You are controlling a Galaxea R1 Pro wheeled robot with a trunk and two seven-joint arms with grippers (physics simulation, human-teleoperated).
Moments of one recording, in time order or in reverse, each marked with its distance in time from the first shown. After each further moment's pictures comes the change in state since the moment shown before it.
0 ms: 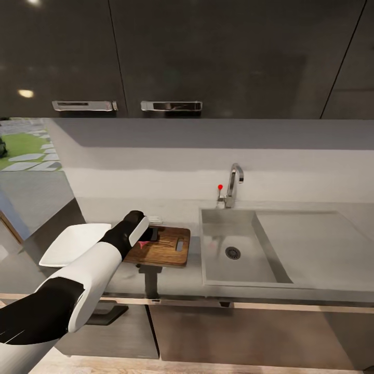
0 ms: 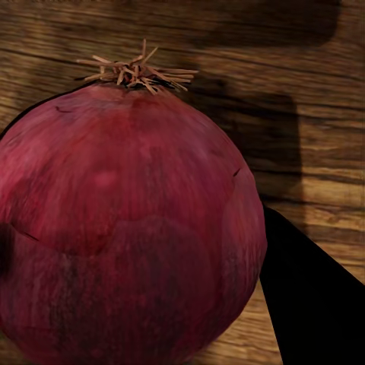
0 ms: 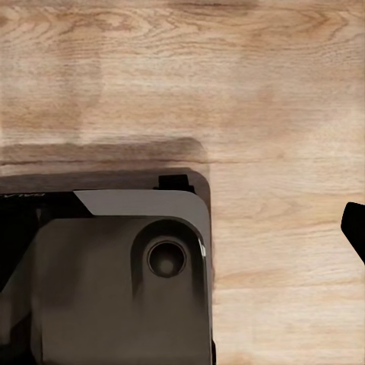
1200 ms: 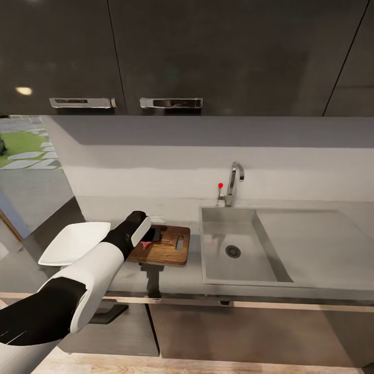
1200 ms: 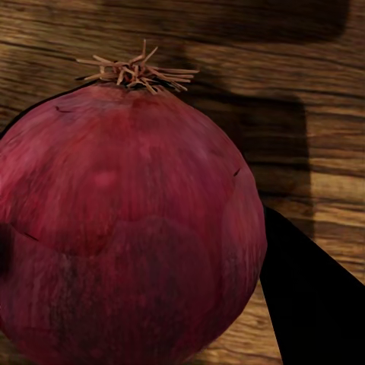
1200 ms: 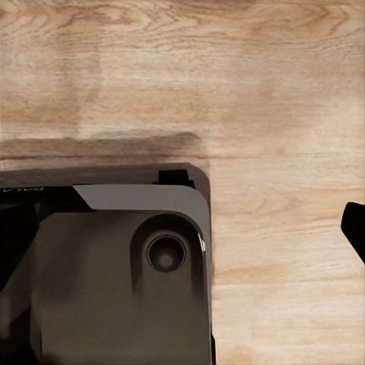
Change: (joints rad) left arm 0.000 -0.015 0.000 0.005 0.001 -0.001 -0.008; right arm 0.000 0.000 0.000 0.000 0.001 0.000 0.000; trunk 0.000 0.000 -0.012
